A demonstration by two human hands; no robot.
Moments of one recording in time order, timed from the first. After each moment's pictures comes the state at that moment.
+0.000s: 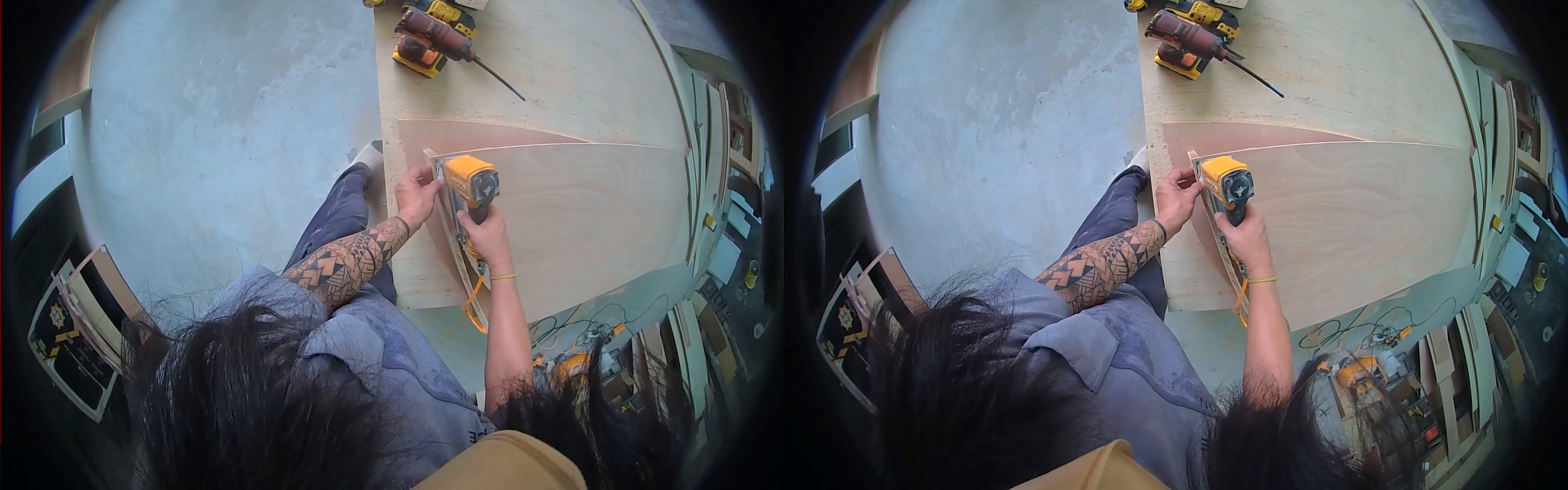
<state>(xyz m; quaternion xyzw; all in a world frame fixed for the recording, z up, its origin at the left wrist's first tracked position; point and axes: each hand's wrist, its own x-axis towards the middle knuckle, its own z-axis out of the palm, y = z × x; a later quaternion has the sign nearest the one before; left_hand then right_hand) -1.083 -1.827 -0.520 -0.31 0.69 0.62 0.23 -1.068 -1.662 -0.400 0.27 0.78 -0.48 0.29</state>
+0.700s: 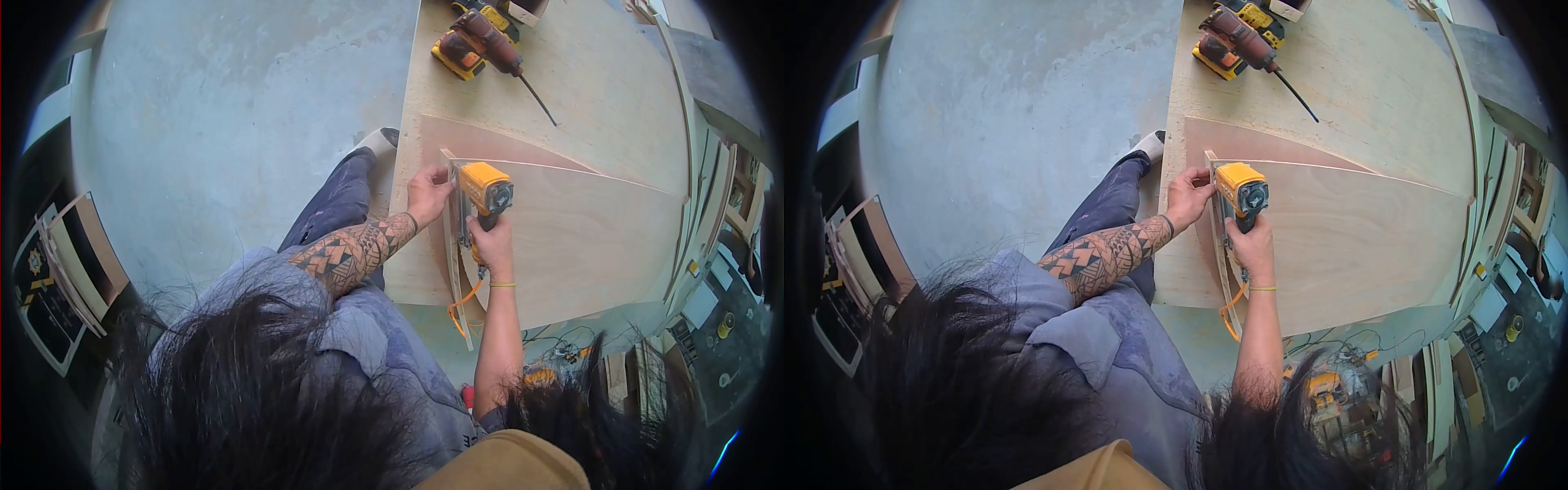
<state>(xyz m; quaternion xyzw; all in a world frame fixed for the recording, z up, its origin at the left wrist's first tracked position) -1.077 -1.827 -0.528 -0.31 0.69 0.62 0.22 -1.074 -1.659 -0.406 0.25 0.80 -0.45 0.32</state>
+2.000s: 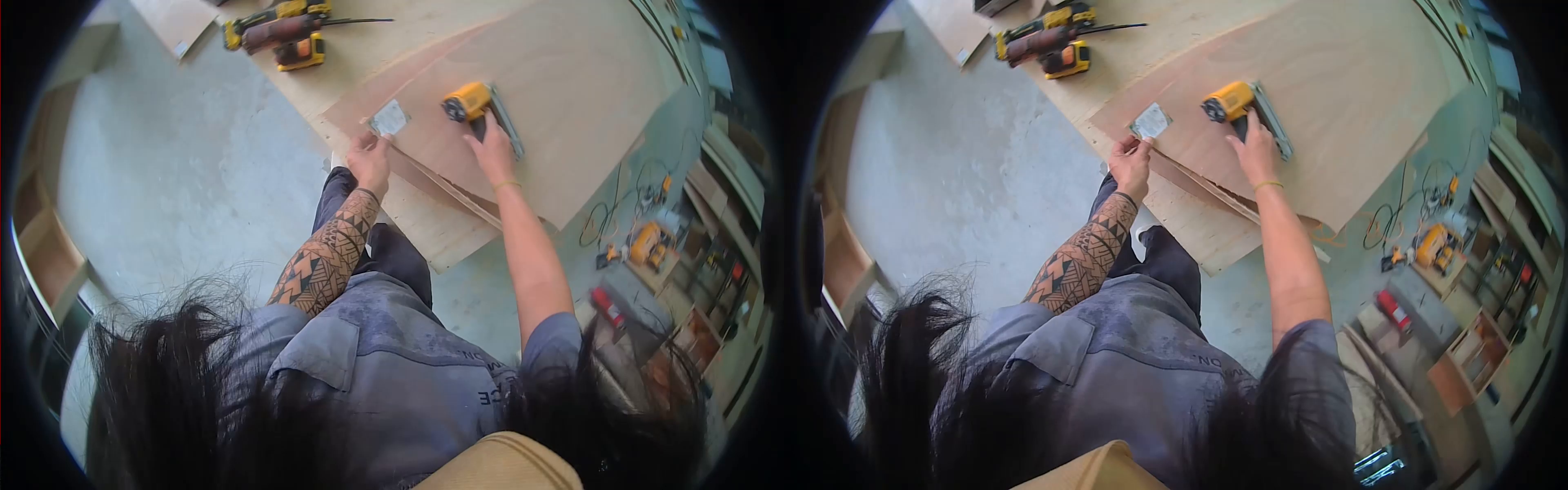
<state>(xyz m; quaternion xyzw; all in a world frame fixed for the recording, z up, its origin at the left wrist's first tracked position) -1.080 -1.835 -0.540 -0.26 0.72 0.60 0.24 -0.989 -1.593 -0.456 0.33 0.92 -0.22 0.09</state>
